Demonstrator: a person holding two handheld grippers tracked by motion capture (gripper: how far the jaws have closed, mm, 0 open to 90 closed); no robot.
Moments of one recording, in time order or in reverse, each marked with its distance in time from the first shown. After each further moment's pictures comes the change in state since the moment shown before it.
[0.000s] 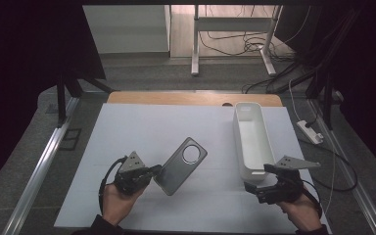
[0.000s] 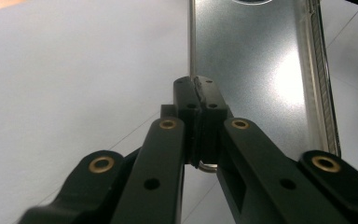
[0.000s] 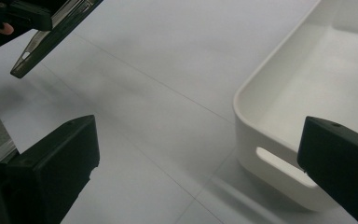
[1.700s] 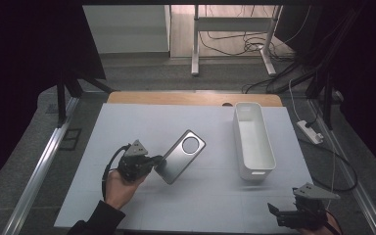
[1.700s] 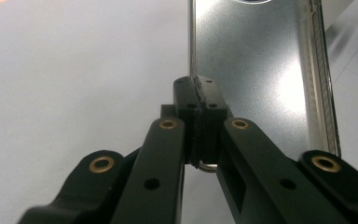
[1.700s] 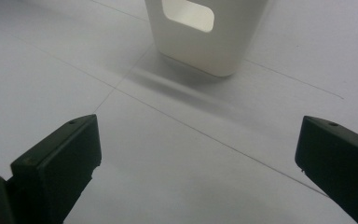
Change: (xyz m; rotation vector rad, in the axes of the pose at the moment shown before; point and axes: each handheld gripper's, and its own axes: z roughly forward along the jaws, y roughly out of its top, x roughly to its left) left arm 0.026 0.015 0.018 0.051 0.006 -0.014; right arm -0.013 -0.075 -0.039 0.112 -0.278 -0.002
